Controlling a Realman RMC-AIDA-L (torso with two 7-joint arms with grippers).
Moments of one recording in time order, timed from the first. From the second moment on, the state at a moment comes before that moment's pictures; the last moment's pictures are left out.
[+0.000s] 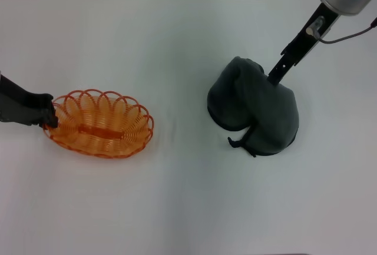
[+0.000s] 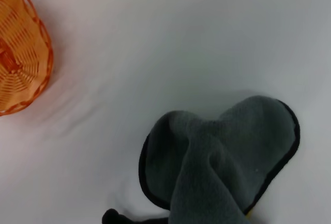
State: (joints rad) left arm -0.77 -1.91 0.99 0.65 2.67 1.32 -2.84; right arm 1.20 1.98 -0.92 -0.51 -2.90 -1.46 2.40
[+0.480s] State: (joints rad) left arm -0.77 -1.89 0.91 0.67 2.62 1.37 -2.84; right arm 1.20 1.98 -0.92 -0.51 -2.90 -1.46 2.40
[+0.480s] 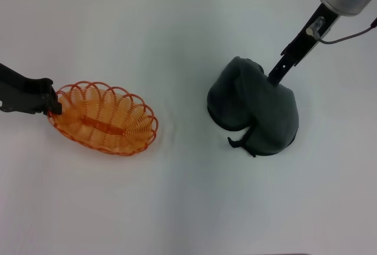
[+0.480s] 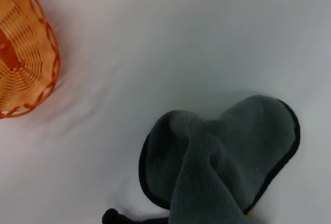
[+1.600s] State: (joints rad) left arm -0.77 -1.86 0.85 0.63 2.32 1.55 -2.87; right arm 1.20 1.98 -0.92 -0.51 -2.90 -1.46 2.40
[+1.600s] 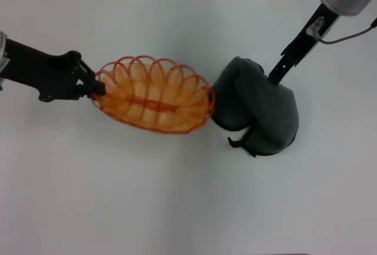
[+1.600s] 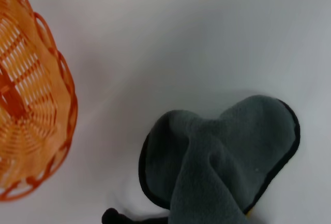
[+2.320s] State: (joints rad) left arm -0.77 -1.82 0.80 0.66 2.20 1.53 -2.92; right arm 1.19 1.98 -0.92 -0.50 -2.90 -1.43 2.41
